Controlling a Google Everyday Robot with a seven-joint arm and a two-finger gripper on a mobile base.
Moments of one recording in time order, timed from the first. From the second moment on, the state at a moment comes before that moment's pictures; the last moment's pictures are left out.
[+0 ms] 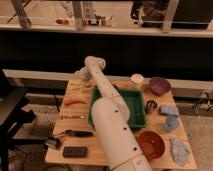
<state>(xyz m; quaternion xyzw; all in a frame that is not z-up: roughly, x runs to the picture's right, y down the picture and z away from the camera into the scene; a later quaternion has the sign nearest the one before) -0.185 -0.060 1.045 -0.16 -0.31 -0.12 0.93</state>
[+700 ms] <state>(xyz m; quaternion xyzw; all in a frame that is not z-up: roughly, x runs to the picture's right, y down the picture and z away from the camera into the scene) -0.183 -0.057 1.049 -0.17 -0.31 -0.12 0.93</state>
